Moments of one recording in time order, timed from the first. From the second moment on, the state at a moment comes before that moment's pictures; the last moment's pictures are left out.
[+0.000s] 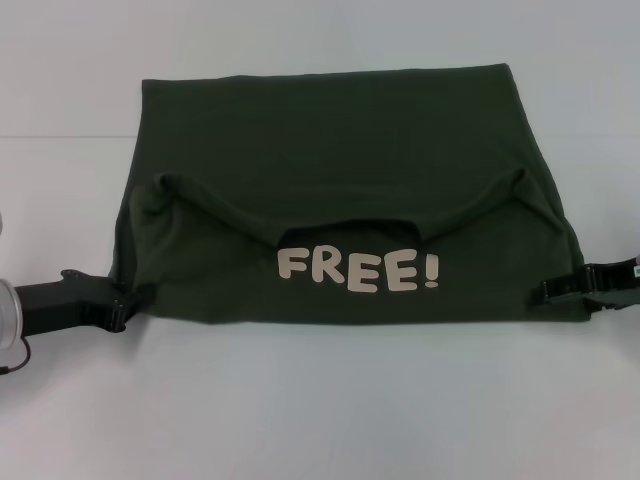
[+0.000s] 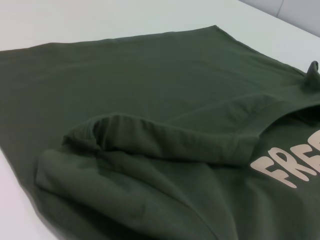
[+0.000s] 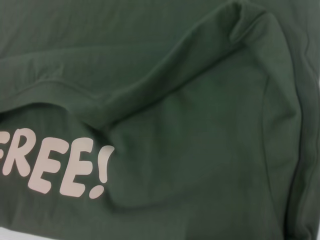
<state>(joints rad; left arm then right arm) -0.51 -2.04 0.69 0.60 2.13 1.14 -1.54 0.73 1.96 -0.74 -0.66 -2.60 -1.28 2.53</state>
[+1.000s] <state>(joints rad) -0.51 -2.03 0.69 0.60 2.13 1.14 -1.54 0.73 1.97 -0.74 -0.66 -2.60 -1.26 2.54</state>
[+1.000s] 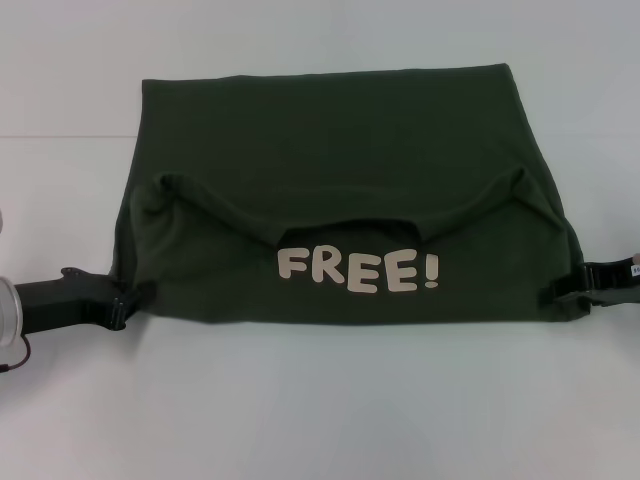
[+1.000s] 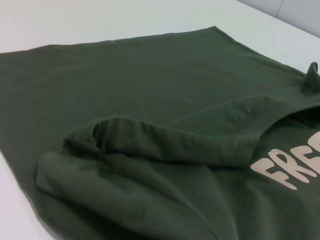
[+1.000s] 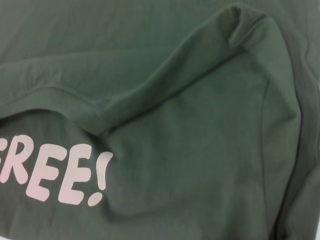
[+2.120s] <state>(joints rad) -0.51 -2.01 0.69 0.60 2.13 1.23 -1.59 0.72 1.94 -0.73 -0.67 -2.60 -1.38 2.49</state>
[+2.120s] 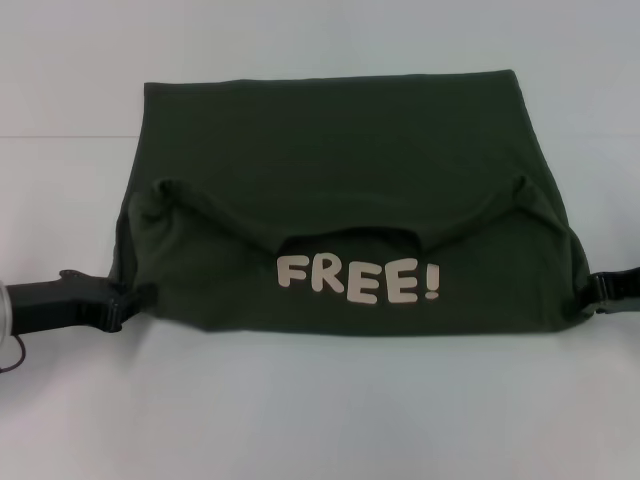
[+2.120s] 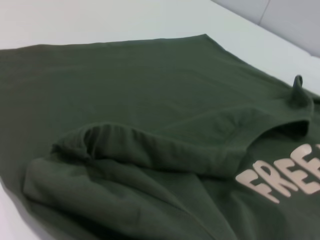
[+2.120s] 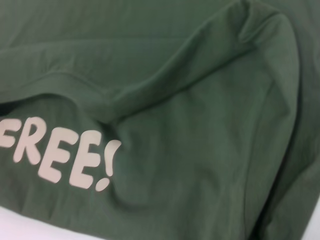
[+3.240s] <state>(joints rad) -0.53 -1.91 0.62 0.71 2.48 1.87 -2.05 0.67 1.94 -0.80 -0.66 -2.64 -1.86 2.15</state>
